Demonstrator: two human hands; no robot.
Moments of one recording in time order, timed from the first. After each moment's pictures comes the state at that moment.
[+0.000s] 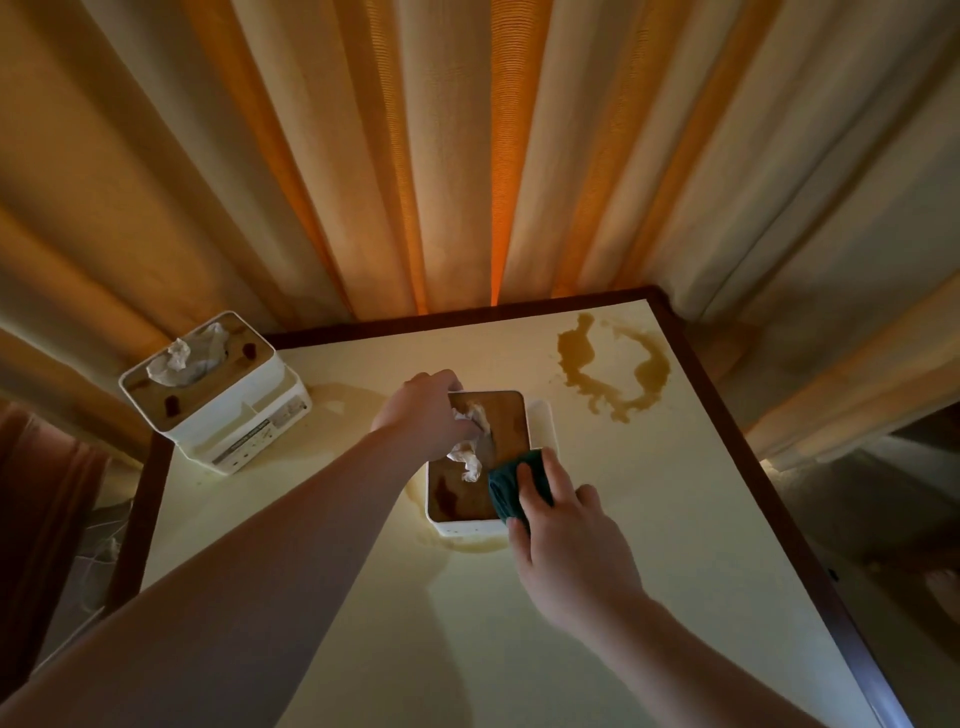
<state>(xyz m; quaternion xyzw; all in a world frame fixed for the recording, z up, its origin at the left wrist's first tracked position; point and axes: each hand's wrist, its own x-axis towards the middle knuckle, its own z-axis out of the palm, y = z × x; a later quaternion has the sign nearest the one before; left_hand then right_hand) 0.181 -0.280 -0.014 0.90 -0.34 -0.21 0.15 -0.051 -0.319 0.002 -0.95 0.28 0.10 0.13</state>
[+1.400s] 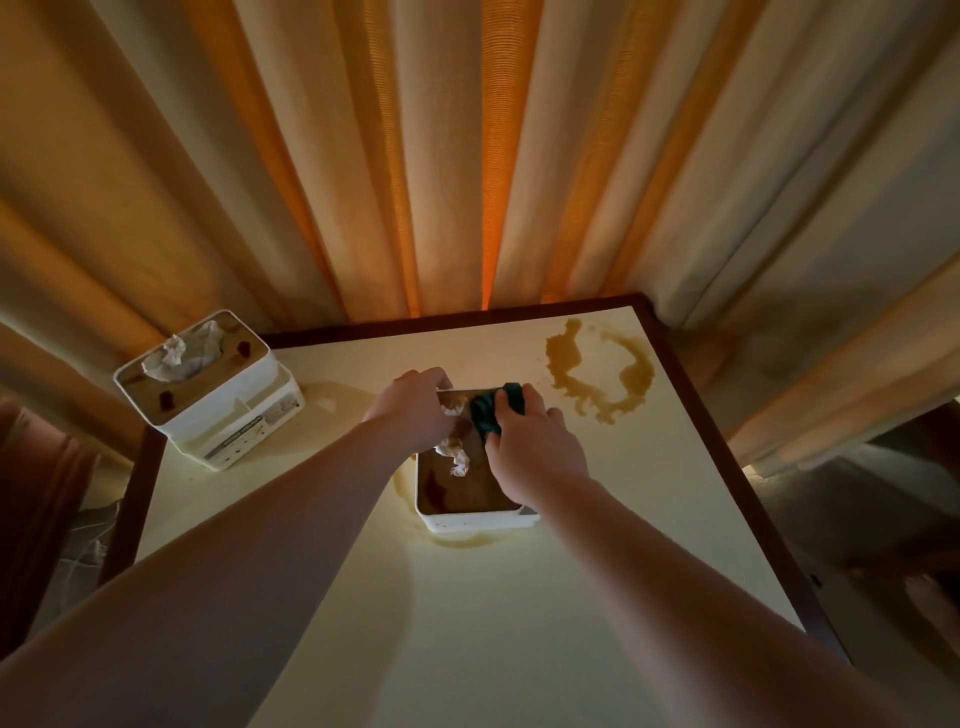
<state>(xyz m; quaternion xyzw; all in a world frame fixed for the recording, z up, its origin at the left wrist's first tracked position) 0.181 -0.281 -0.010 0.91 -0.33 -0.21 0.16 0.025 -0.365 -0.001 -0.93 0.33 0.08 0.14</state>
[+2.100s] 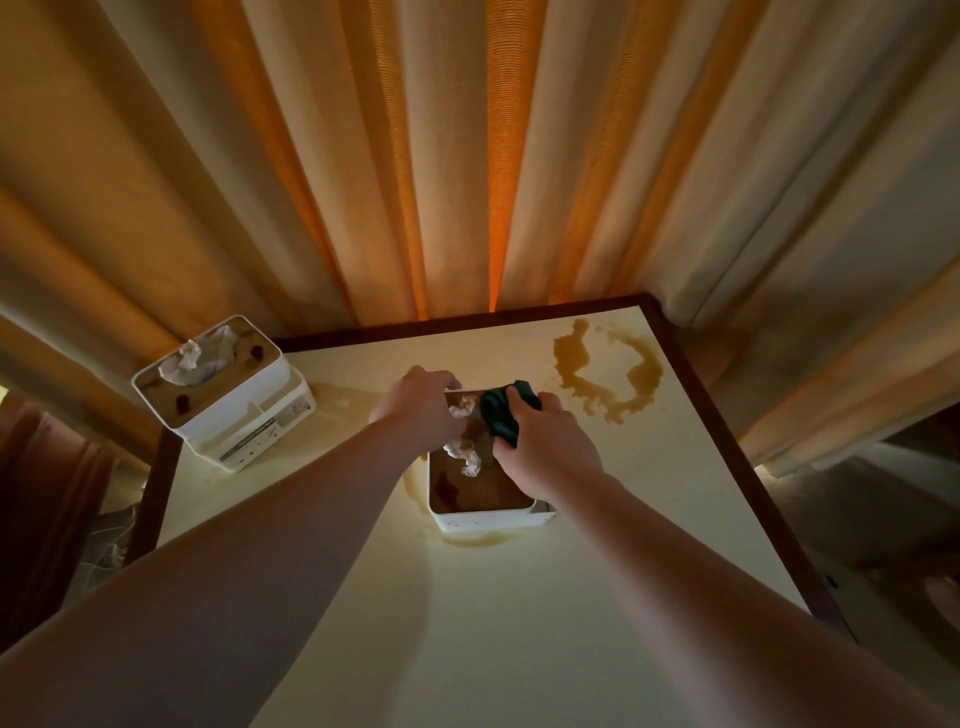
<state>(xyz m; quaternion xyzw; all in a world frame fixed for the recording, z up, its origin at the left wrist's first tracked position) 0.180 -0.277 -0.003 0.91 -0.33 -0.21 0.14 0.022 -0.377 -0.008 -0.92 0.33 0.07 0.20</state>
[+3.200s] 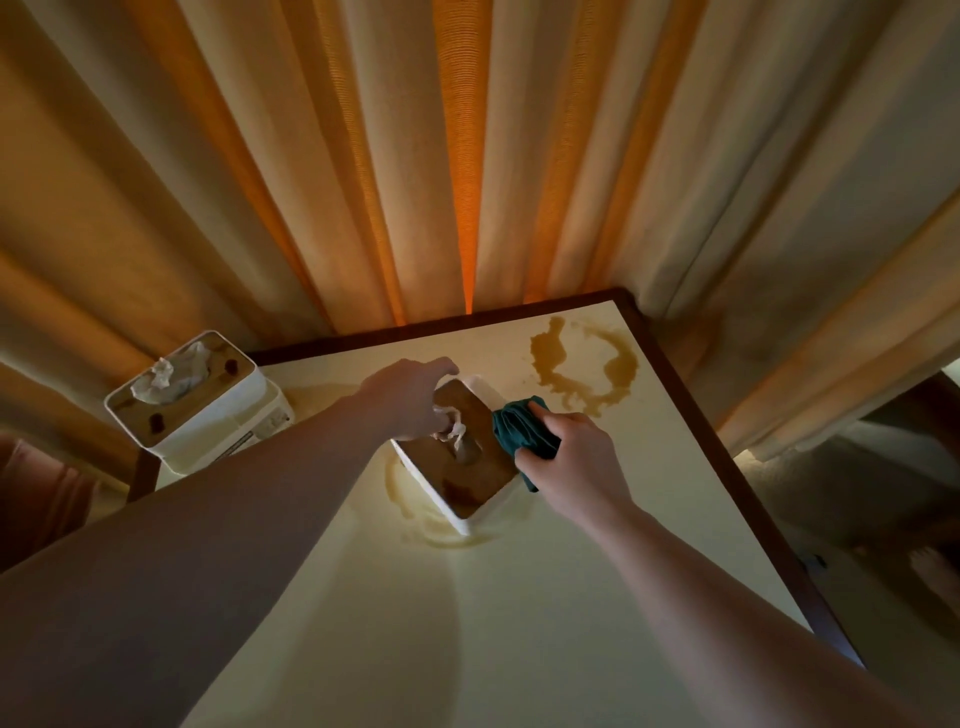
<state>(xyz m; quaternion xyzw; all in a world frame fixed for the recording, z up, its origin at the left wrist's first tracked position) 0.191 -0.293 0.013 0.86 -0.48 -0.18 0.02 -0.040 -0.394 -0.016 -0.86 0.36 -0.11 0.33</state>
